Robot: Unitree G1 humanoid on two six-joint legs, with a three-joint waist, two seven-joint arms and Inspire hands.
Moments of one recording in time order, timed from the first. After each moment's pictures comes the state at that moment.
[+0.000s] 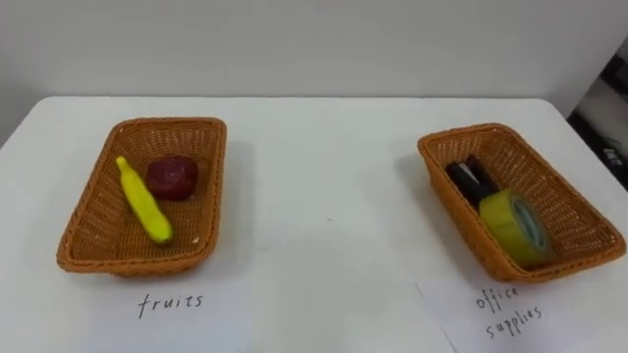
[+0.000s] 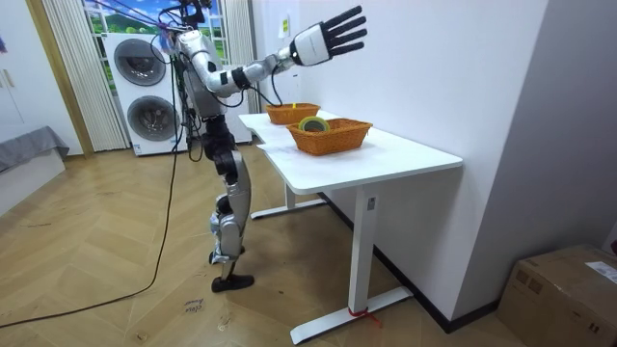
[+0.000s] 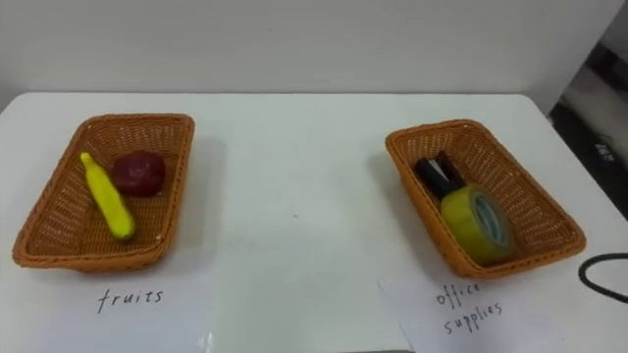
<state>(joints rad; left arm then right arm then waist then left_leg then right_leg) 0.35 0.27 0.11 0.92 0.44 0.10 0.11 -0.18 -0.65 -0.44 0.21 0.63 -0.02 -0.47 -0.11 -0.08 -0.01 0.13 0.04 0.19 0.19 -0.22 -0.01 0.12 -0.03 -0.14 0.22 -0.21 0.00</state>
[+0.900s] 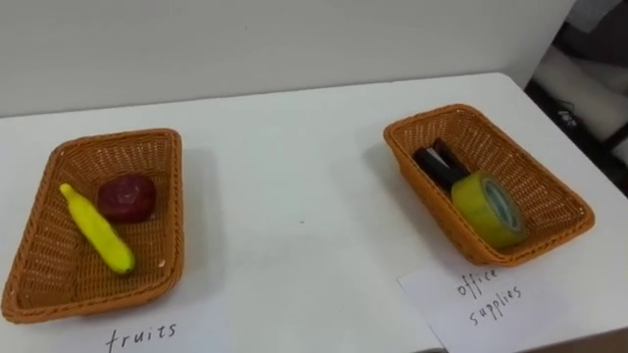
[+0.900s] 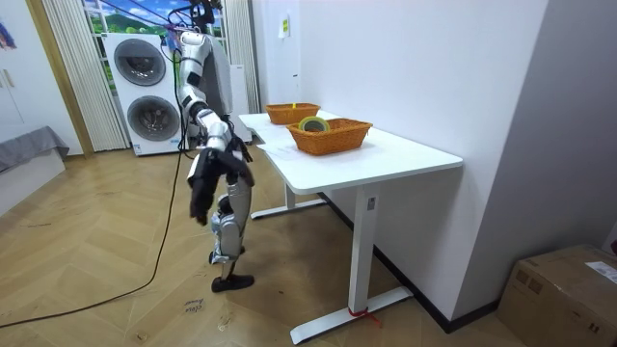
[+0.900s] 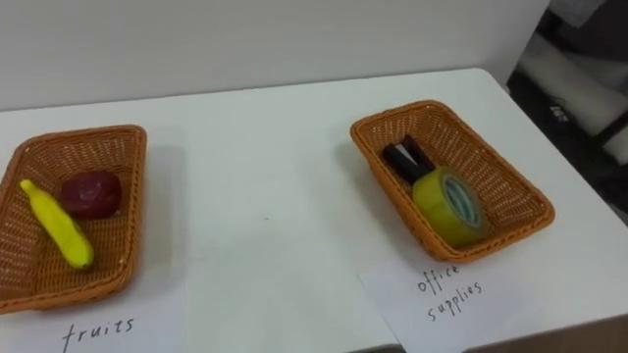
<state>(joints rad) 0.38 0.25 0.12 0.90 0.38 0.07 0.15 0.22 -0.42 -0.57 0.74 0.94 -0.09 -0.72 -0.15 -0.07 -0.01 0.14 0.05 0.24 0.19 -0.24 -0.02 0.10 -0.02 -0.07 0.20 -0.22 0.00</state>
